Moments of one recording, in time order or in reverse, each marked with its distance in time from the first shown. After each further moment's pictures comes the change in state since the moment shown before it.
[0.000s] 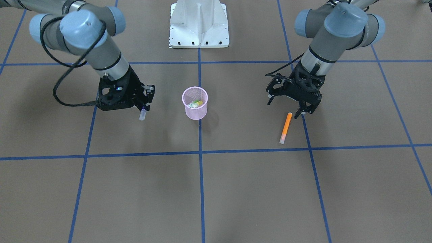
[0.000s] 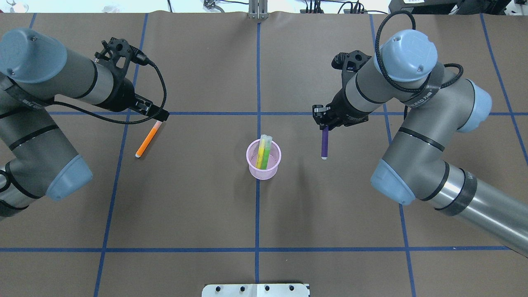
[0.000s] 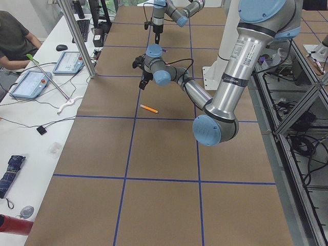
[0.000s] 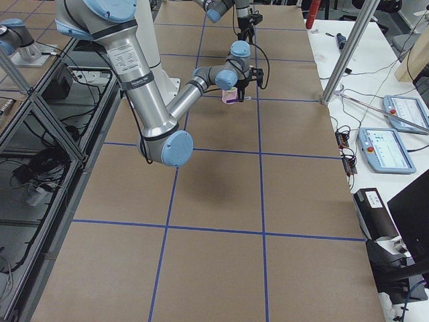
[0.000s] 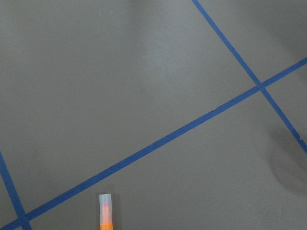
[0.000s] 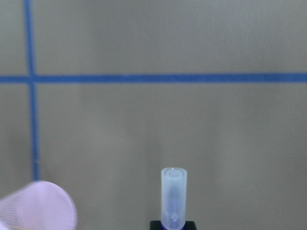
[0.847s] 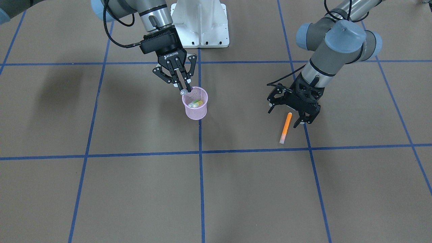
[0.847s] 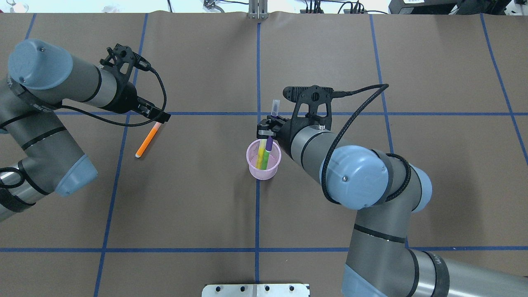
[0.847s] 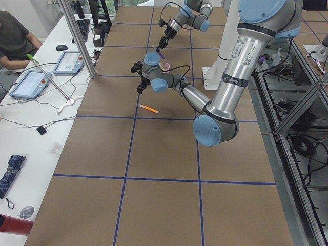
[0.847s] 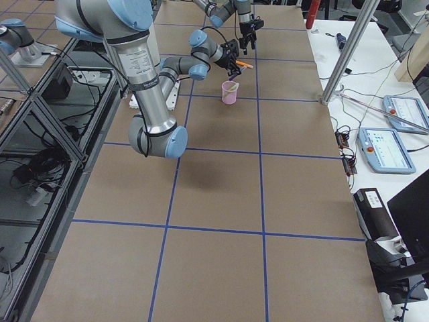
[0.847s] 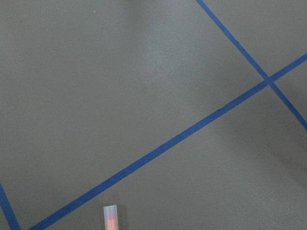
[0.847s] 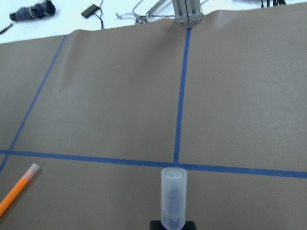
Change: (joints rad) left arm 0.003 0.004 0.119 -0.165 0.001 0.025; right arm -0.345 0.024 0.051 0.254 -0.789 0.080
